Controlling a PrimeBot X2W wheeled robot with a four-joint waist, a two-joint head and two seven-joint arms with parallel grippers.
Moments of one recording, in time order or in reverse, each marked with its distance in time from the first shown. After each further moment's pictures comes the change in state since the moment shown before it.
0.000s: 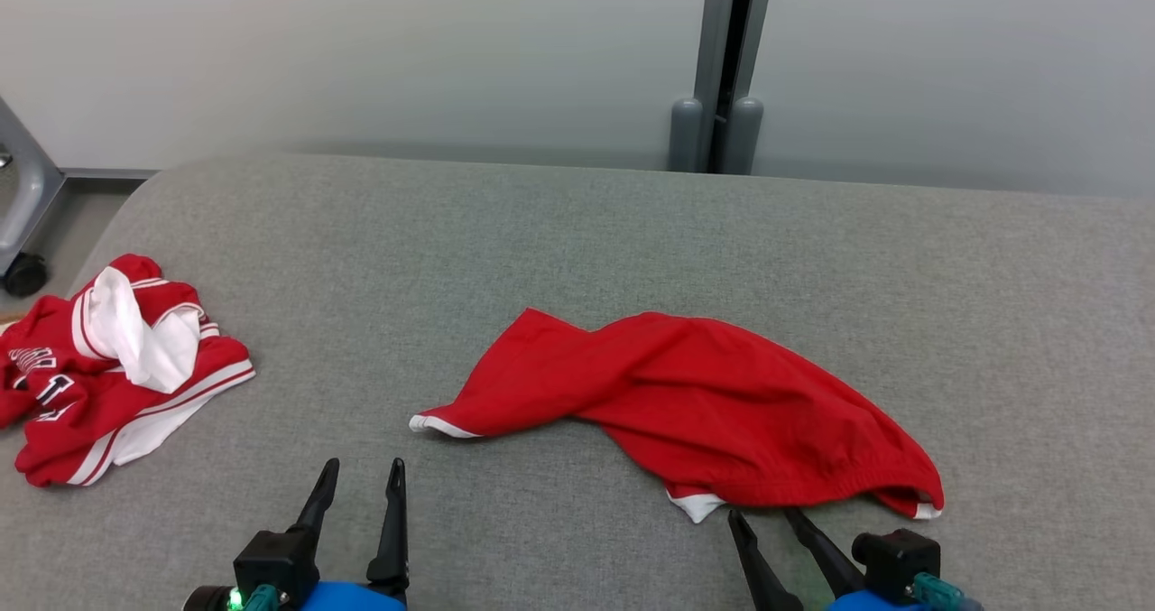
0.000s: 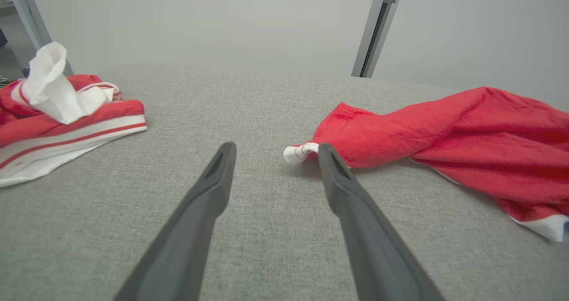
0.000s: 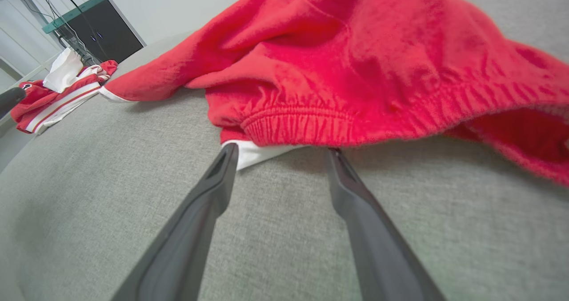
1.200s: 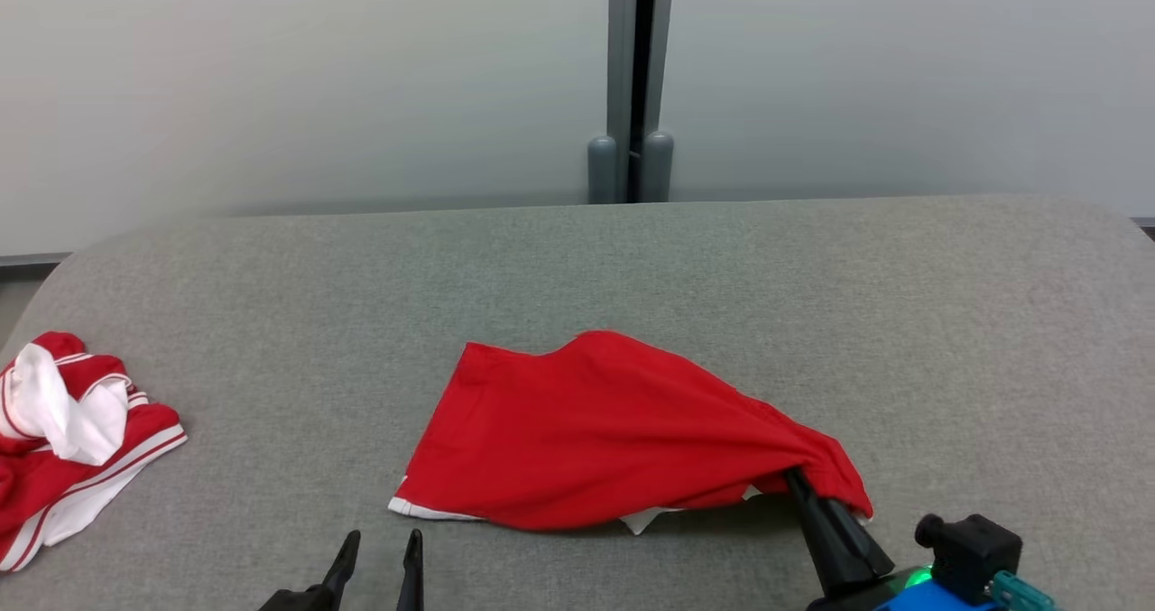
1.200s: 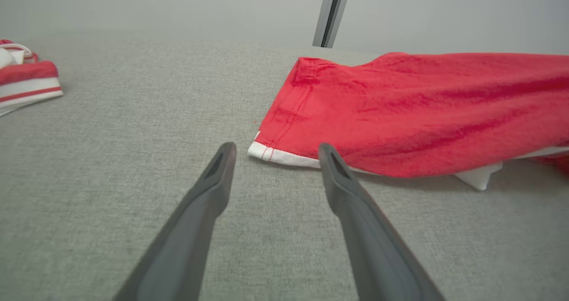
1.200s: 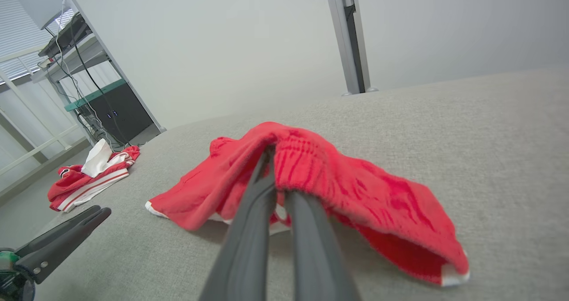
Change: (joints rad) left arm 0.068 -0.008 -0.017 0.053 -0.043 -0.022 0.000; right arm 0.064 -0.073 0.004 -0.295 0.087 0.000 0.000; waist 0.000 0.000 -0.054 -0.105
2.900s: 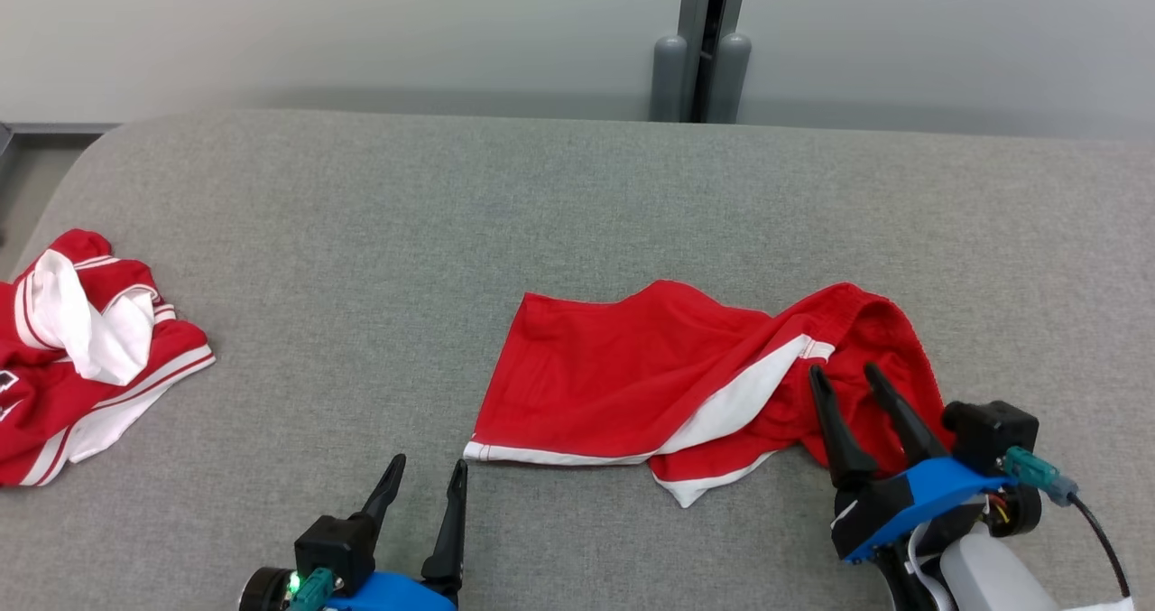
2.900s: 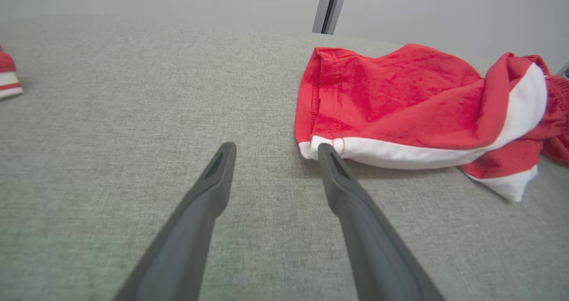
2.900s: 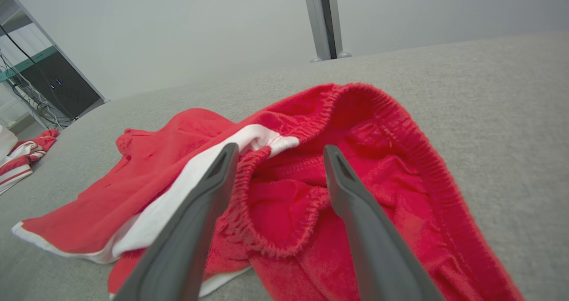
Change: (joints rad) left arm -0.133 -0.001 -0.105 0.021 -0.008 0.000 0.000; right arm -0.304 -0.021 -0.102 0.332 -0.005 0.000 0.002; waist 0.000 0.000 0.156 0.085
